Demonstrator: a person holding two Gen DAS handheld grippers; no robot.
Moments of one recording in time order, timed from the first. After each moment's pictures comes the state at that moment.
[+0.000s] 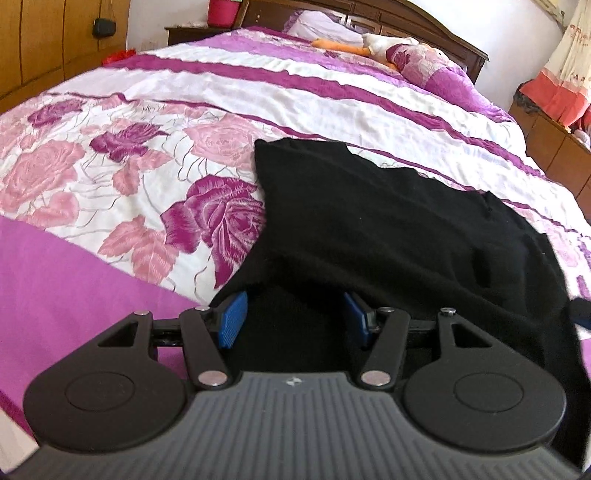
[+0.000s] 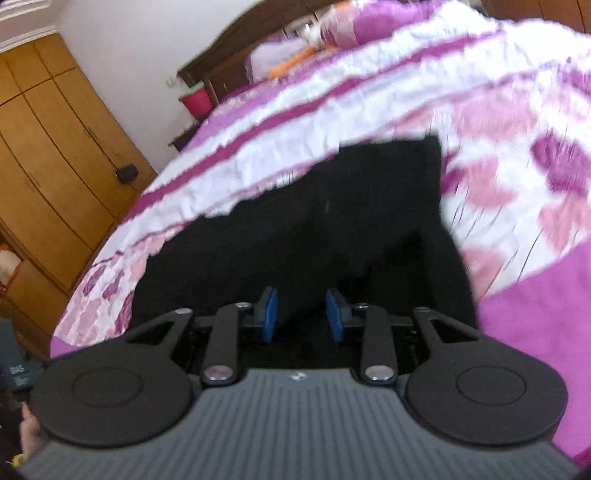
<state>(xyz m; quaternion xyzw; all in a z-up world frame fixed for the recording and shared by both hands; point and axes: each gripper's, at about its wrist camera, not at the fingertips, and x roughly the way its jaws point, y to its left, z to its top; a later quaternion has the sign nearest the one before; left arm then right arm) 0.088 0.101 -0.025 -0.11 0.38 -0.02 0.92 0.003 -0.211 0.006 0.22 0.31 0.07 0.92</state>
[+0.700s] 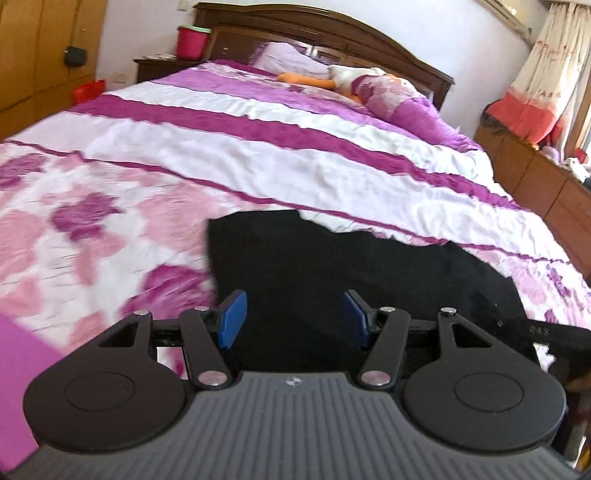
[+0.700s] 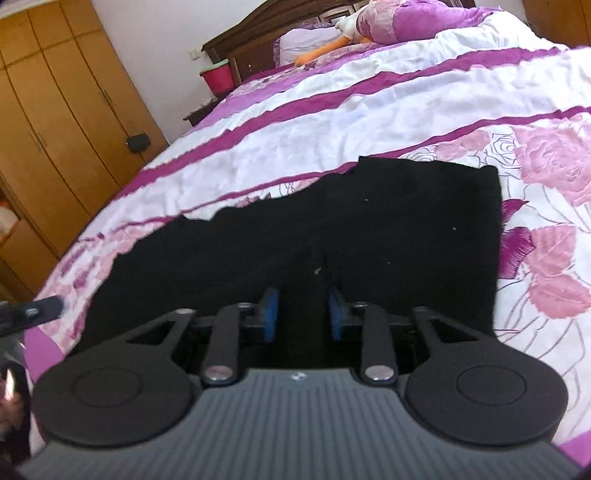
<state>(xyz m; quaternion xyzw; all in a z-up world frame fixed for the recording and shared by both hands) 0.127 0.085 0.017 -0.11 0.32 -0.07 0.94 0.101 -0.211 -0.029 0.18 0.33 0.13 0.92</state>
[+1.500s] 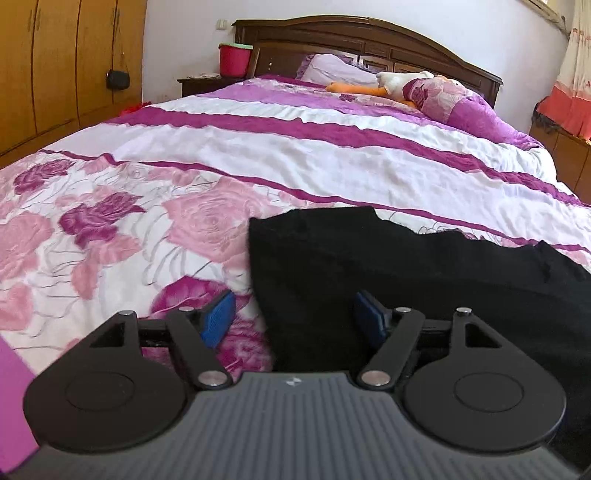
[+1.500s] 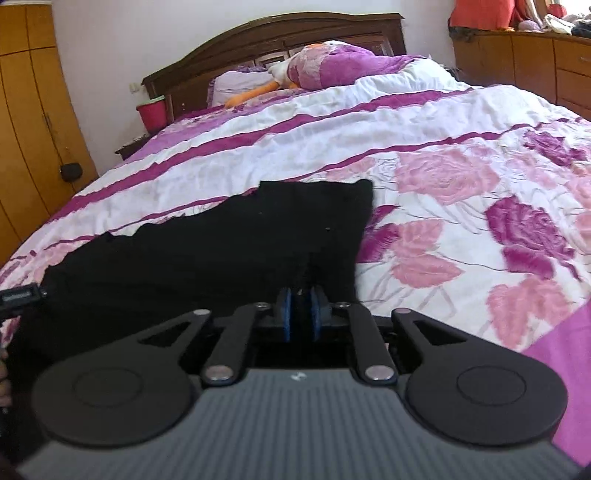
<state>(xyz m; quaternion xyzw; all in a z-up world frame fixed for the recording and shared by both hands) 0.166 0.089 -0.038 -0.06 0.30 0.03 0.95 0.039 -0.231 -0.038 0.14 0.28 -0.02 0.95</state>
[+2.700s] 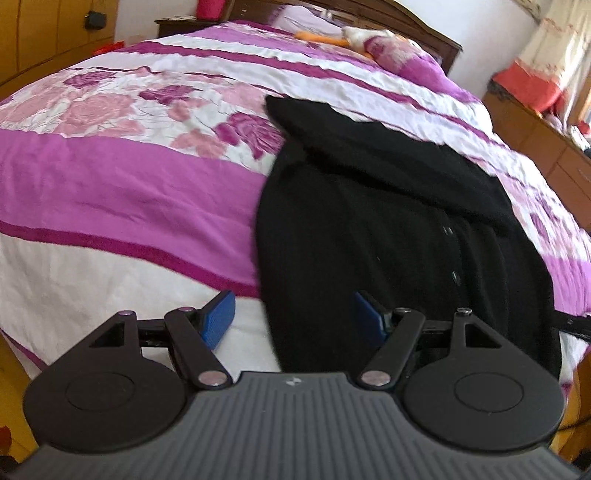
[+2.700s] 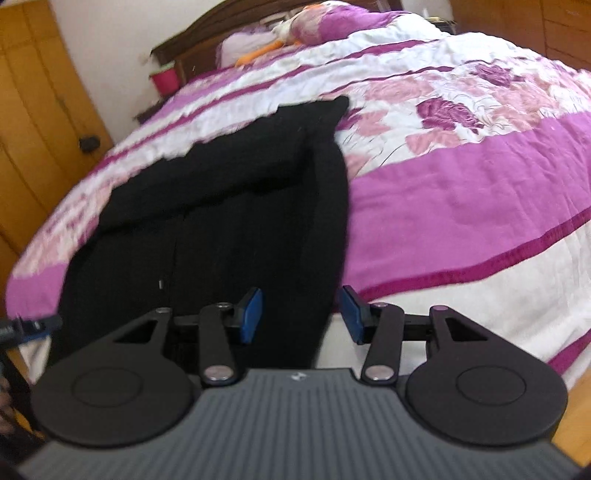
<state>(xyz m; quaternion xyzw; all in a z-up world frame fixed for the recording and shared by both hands) -0.073 0.116 -0.029 -0.10 0.38 -0.06 0.92 -0.127 -0.213 -0.032 0.14 0.36 0.02 0.92</state>
